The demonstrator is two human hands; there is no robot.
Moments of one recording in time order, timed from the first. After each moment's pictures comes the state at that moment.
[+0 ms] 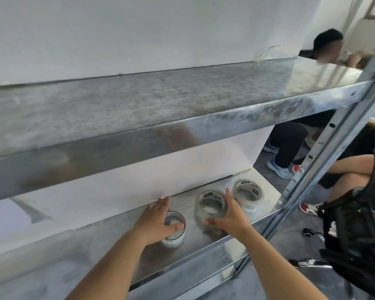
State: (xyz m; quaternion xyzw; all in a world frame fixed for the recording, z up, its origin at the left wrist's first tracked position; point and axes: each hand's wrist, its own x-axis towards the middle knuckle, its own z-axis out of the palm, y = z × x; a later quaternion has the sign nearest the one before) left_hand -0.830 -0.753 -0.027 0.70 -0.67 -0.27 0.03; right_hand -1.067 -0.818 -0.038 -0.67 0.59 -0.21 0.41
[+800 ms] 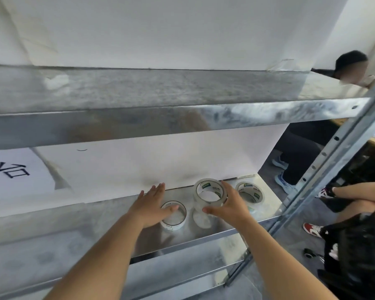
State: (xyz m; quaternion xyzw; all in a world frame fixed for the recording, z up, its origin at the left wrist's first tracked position) left_hand -0.830 -0.726 -0.004 0.76 -0.61 -0.22 0.05; right_hand -1.066 -0.814 -0.006 -0.73 0.54 -0.22 0.36
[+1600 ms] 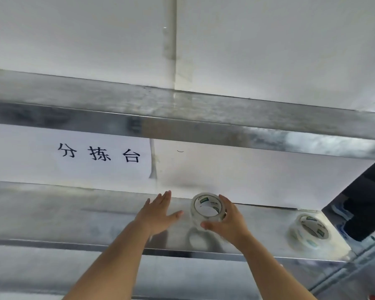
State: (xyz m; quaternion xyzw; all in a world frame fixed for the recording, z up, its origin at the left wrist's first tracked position) left_hand -0.737 -0.585 0.021 0.83 -0.52 -0.20 0.08; right_hand -0.929 -0.716 0.010 -0.79 0.42 -0.18 0.40
